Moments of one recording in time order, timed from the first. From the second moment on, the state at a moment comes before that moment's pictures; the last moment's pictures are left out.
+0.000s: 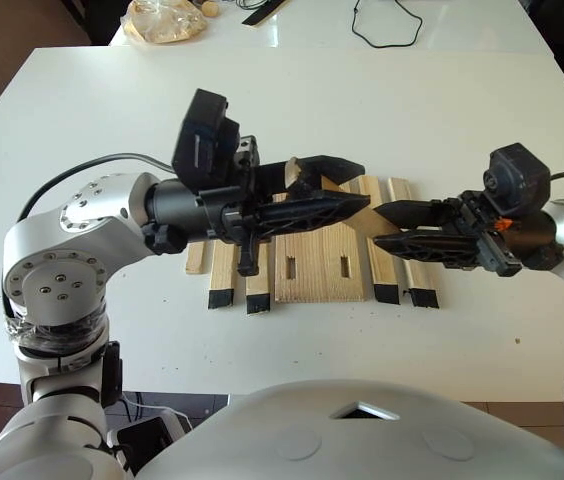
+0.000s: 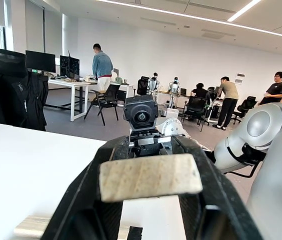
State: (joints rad) left arm -0.33 0.60 0.11 -0.68 -1.38 0.85 -0.64; right arm -0.14 -0.69 -0.14 -0.55 1.20 0.82 1.04
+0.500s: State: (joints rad) left arm -0.31 0.66 0.08 -0.68 -1.34 0.85 -0.70; right arm -0.09 -0.71 -0.05 -0.60 1.04 0.71 1.06
